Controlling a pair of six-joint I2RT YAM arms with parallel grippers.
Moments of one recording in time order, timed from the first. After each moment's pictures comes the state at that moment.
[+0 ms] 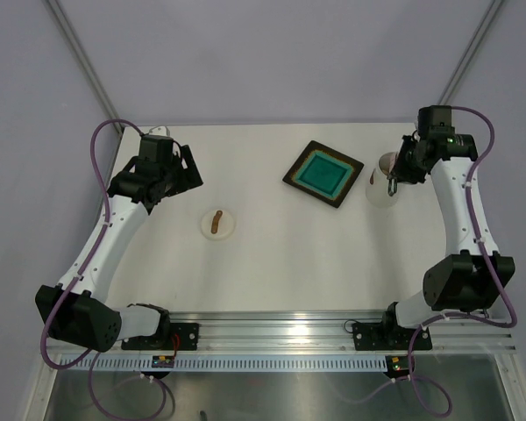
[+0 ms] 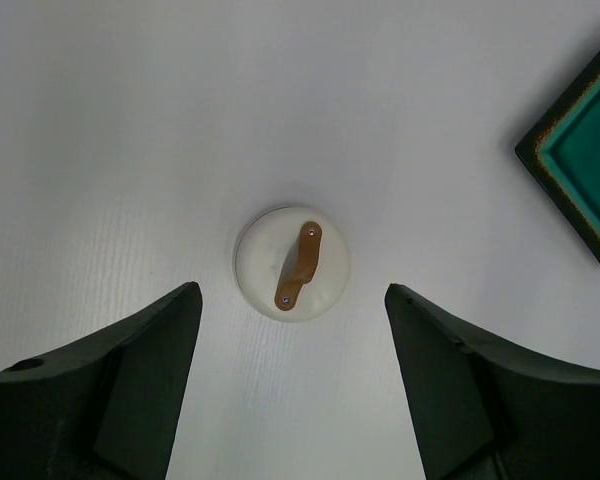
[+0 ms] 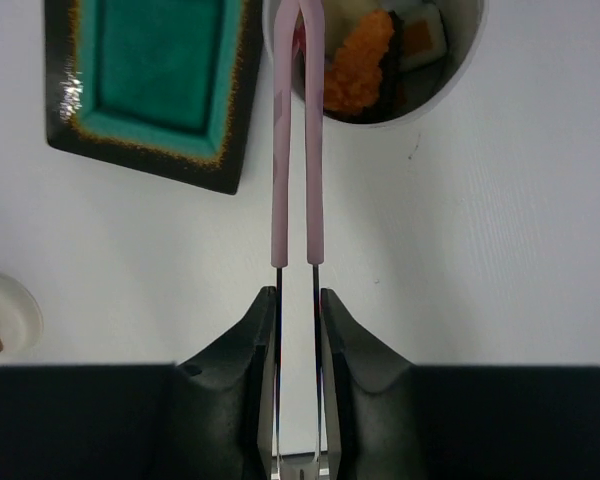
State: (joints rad) left arm -0.24 1.28 1.29 -0.75 -0.14 -0.50; right arm -0.06 1.53 1.60 -1.07 -0.02 0.35
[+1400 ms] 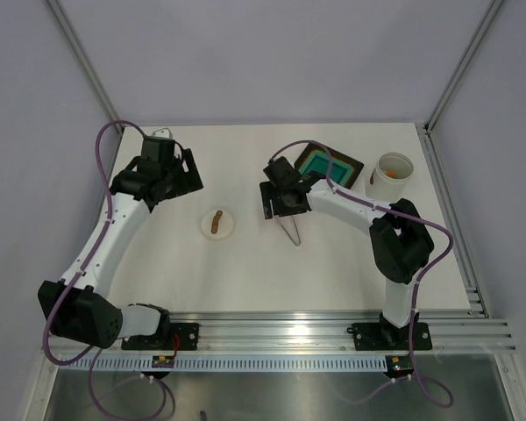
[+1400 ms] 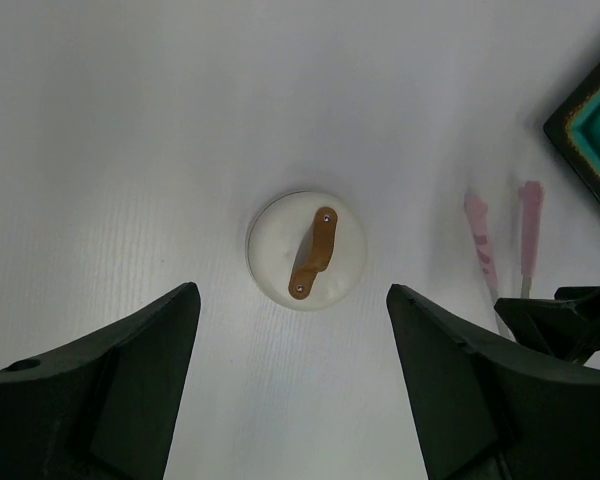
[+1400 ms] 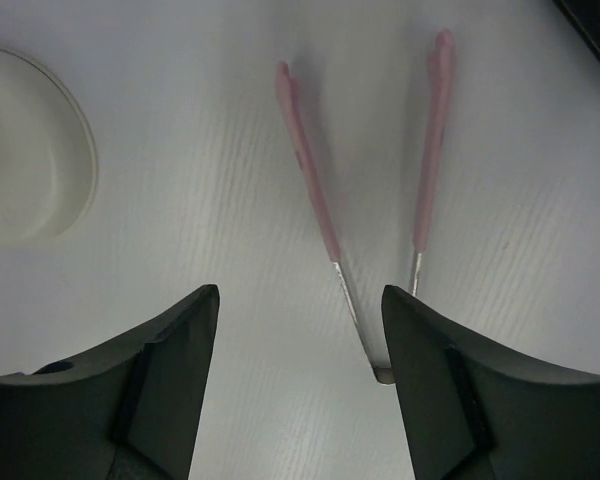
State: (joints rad) left arm -0.24 1.30 1.28 -0.78 -0.13 -0.47; right arm 0.73 1.89 1.44 -0.58 0.14 0.46
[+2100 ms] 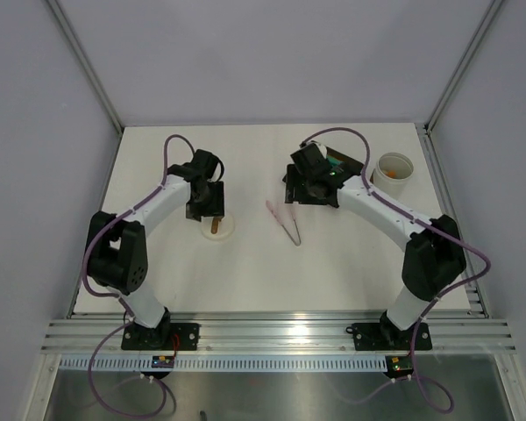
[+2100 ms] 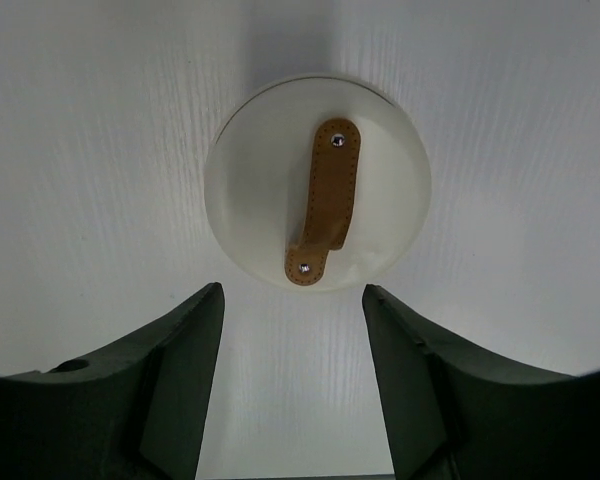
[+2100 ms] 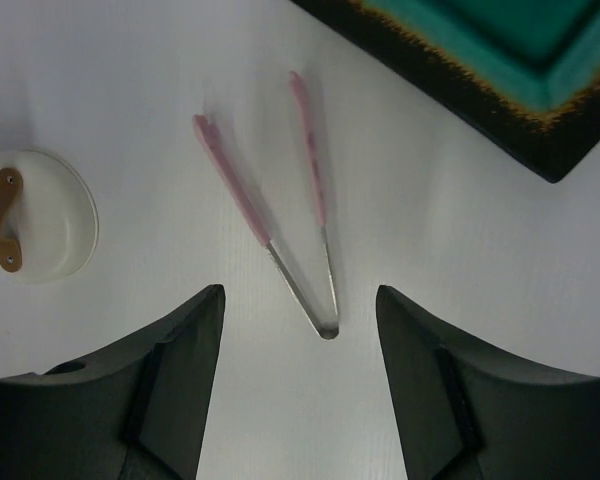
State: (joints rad) left arm -0.36 1.68 1.25 -0.80 -0.08 -0.39; right arm 0.64 1.70 1.41 -0.64 0.19 0.57
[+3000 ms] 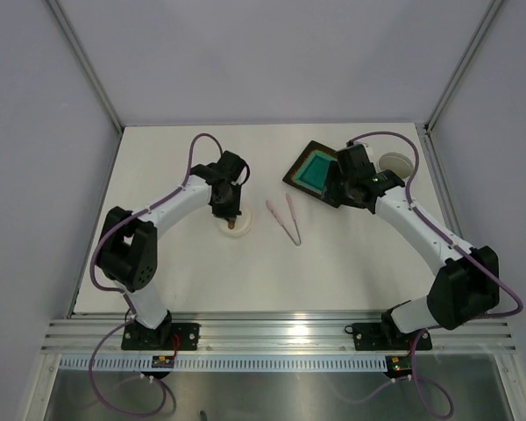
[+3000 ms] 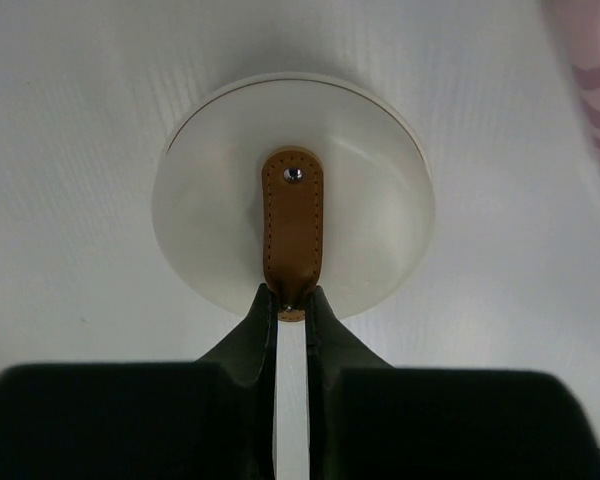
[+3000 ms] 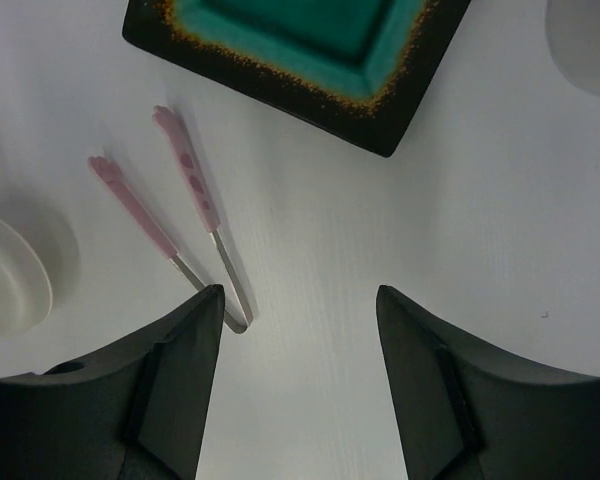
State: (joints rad) left arm -0.50 1.76 1.31 -0.78 -0.07 -0.42; right arm 0.45 1.46 1.23 -0.65 0.20 0.56
